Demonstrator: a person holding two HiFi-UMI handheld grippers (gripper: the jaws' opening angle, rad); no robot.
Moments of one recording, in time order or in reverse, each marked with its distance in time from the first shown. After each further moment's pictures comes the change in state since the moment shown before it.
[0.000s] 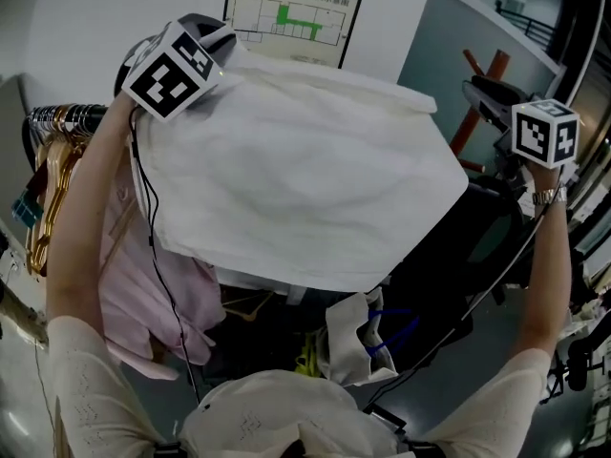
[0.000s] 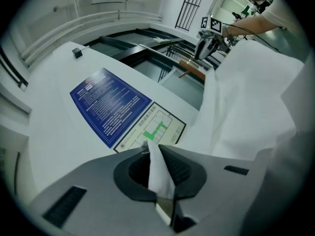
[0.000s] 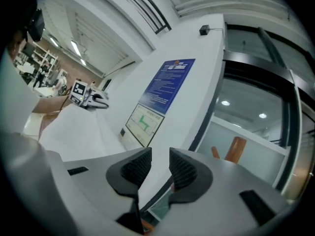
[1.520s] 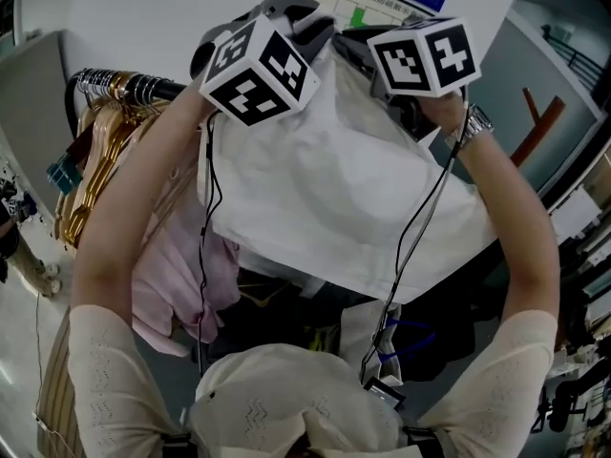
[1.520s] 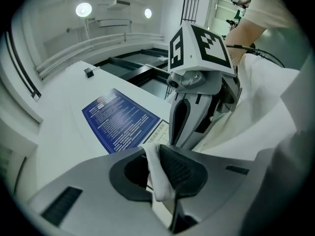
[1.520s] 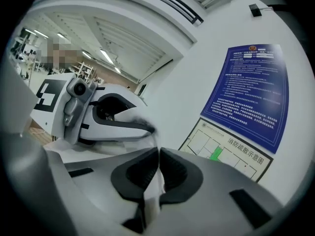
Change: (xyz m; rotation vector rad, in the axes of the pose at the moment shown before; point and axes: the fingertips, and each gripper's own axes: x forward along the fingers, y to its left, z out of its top) left arm -0.026 0.015 0.035 0.002 -0.223 0.133; right arm 0.192 0.254 0.138 -0.137 -0.048 0.401
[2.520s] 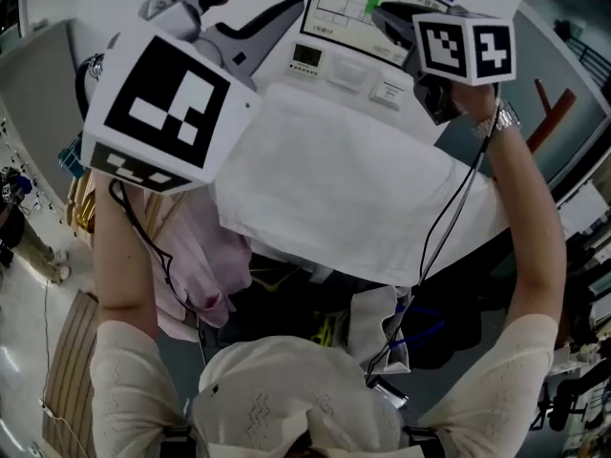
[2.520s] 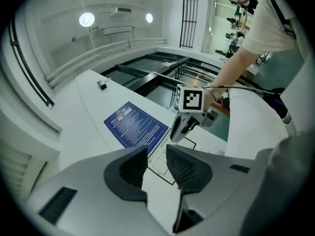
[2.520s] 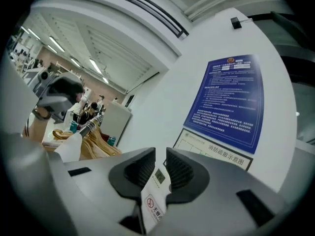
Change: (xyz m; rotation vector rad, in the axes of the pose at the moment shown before) left arm -0.133 0.035 0.047 0.042 -0.014 0.109; right arm -0.030 -0.033 0.016 0.089 -0.127 -0.137
